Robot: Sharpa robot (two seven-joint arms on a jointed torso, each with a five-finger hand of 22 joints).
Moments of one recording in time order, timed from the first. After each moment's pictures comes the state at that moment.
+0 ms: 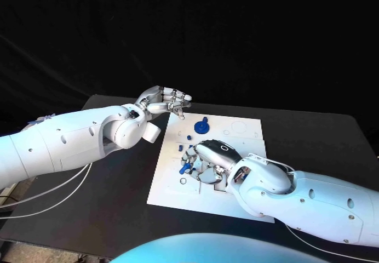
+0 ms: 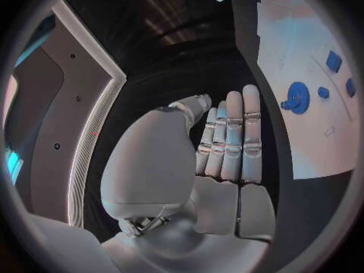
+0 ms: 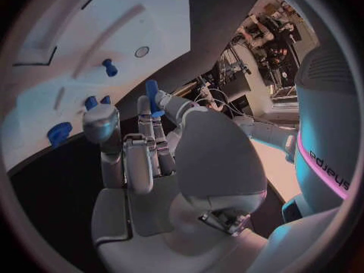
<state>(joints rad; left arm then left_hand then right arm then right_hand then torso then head) 1.15 -0.86 0.01 1.43 -0.23 -0.16 0.30 1.47 -0.20 0.48 0.13 0.24 0.87 0.20 0.35 0.16 1.04 0.13 0.38 0.08 1.07 0.04 0.89 0.31 0.18 1.05 0.13 0.75 0.41 1.06 -0.61 -0.14 1.71 -1.58 -0.45 -0.14 1.33 -0.13 0.56 0.04 0.11 1.00 0.13 0.31 0.37 1.16 0.06 0.30 0.13 1.46 -0.01 1.47 1.31 0.14 1.34 0.09 0.96 1.14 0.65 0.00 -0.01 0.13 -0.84</state>
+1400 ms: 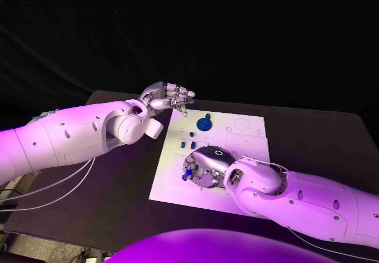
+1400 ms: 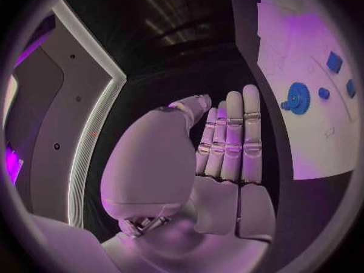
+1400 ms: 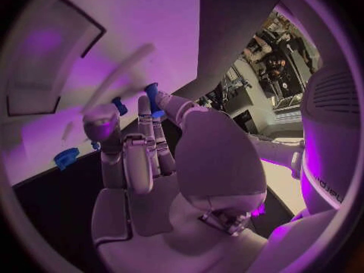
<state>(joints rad) 1.15 -0.86 0.01 1.43 -0.23 -0.16 0.30 1.47 -0.20 0.48 0.13 0.24 0.87 0.20 0.35 0.16 1.04 0.13 0.38 0.08 1.07 0.04 0.89 0.31 0.18 1.05 0.13 0.75 0.41 1.03 -0.55 -0.15 1.64 -1.65 -0.33 -0.18 1.33 -0.13 0.56 0.04 0.11 1.00 0.13 0.31 0.38 1.16 0.06 0.30 0.13 1.46 -0.01 1.47 1.31 0.14 1.34 0.09 0.96 1.14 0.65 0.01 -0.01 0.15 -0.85</state>
